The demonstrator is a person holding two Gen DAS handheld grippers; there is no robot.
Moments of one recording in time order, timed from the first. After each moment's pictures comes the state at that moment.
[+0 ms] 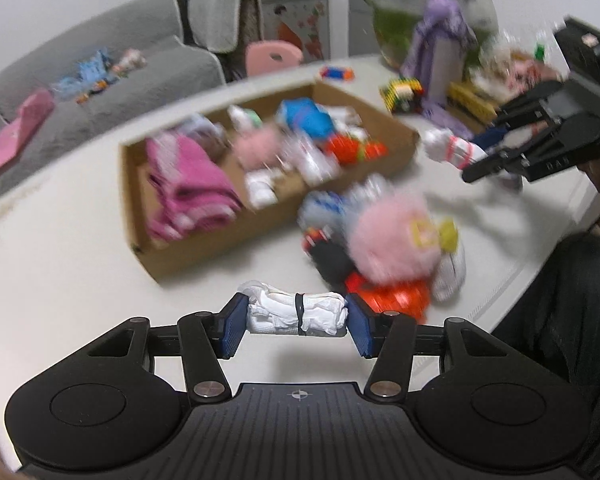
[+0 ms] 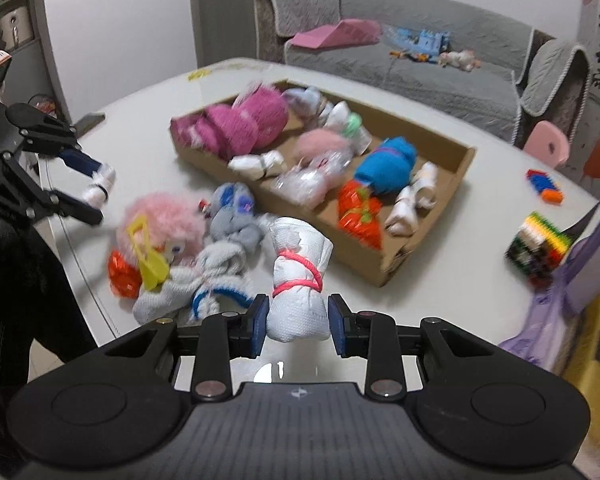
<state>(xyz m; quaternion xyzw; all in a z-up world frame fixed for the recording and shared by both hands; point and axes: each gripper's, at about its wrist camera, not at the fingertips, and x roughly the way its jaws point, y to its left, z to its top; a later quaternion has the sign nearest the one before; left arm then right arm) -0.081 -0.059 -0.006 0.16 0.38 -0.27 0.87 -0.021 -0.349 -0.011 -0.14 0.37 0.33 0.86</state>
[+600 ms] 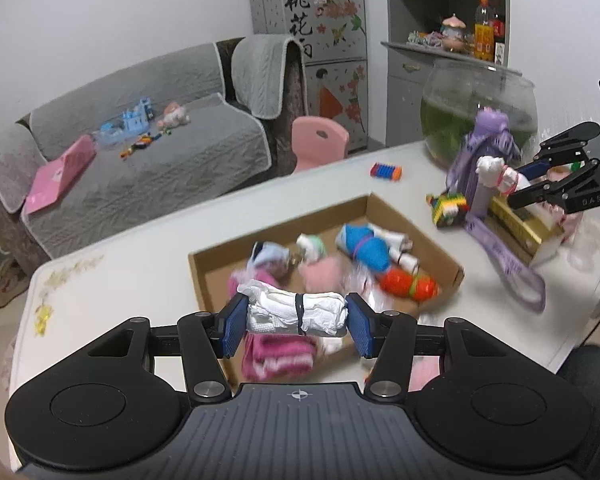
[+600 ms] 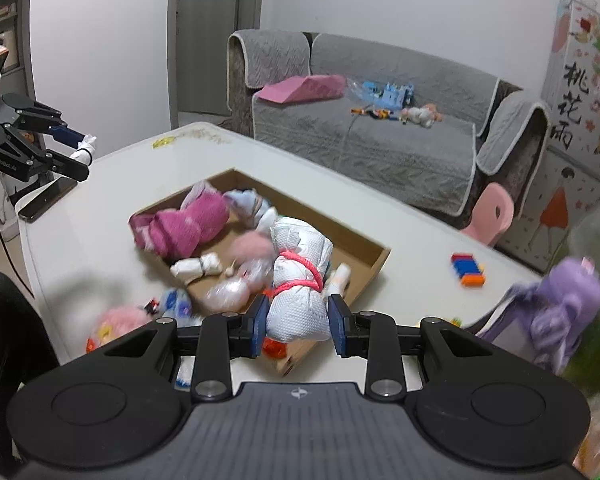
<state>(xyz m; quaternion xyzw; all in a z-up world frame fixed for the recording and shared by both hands) -0.024 -0.060 0.097 0.14 0.32 -0.23 0.91 0.020 -0.375 0.081 -0.15 0.30 0.30 0.89</state>
